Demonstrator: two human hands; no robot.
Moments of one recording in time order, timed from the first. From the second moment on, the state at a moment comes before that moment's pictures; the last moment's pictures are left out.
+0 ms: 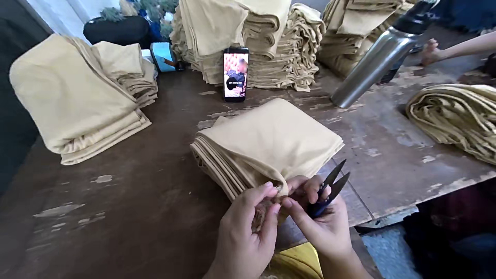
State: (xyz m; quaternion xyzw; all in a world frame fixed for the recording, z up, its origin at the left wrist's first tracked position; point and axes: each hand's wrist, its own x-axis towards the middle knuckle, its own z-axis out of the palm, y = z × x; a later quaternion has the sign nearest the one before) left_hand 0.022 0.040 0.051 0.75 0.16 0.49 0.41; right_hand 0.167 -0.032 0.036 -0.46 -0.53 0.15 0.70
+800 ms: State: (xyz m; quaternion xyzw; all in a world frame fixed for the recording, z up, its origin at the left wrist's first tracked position) left_hand 0.024 0.037 0.051 0.78 0.21 0.45 0.38; right_hand 0.162 -0.043 0.030 -0.52 -0.56 0.08 0.64
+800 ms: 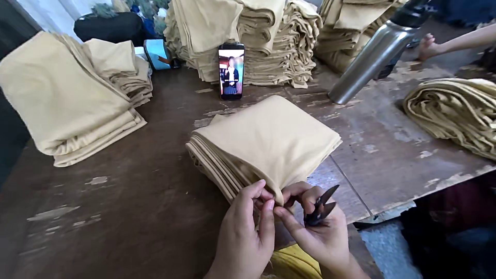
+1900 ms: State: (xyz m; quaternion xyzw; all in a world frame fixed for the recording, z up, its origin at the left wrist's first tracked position) left_hand 0.012 0.030 0.042 0.83 0.27 0.39 0.29; right_hand 0.183 -0.046 0.040 -0.53 -0.67 0.04 0.52
